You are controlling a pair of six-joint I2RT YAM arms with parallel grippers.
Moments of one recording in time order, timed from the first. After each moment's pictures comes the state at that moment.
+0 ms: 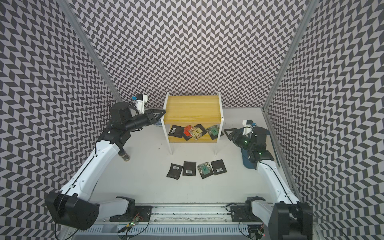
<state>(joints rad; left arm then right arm) -0.20 1.28 1.28 -0.26 0.60 -0.60 -0.01 1.13 0.71 0.02 -0.69 0.81</state>
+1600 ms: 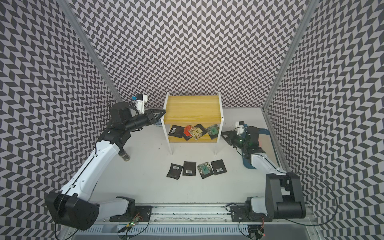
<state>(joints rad) -0.20 1.28 1.27 -0.24 0.60 -0.60 0.02 1.36 0.67 0.30 -0.82 0.95</state>
